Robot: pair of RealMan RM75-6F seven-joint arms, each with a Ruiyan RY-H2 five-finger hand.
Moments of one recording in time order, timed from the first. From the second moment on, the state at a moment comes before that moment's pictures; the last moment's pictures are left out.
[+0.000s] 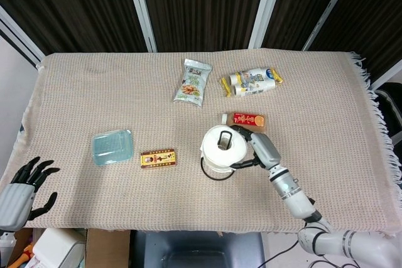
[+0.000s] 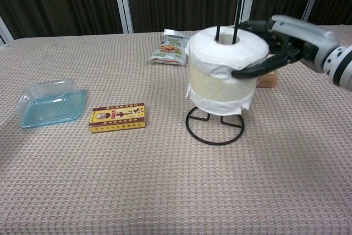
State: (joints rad) left arm -0.10 -1.10 0.02 -1.60 1.64 1.53 -0.05; right arm 0.58 -1.48 0.23 -1.53 -1.37 1.05 0.36
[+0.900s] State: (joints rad) left arm -0.11 -1.10 0.02 -1.61 1.65 1.51 -0.03; right arm 0.53 -1.14 0.45 -1.96 -1.22 1.25 0.15
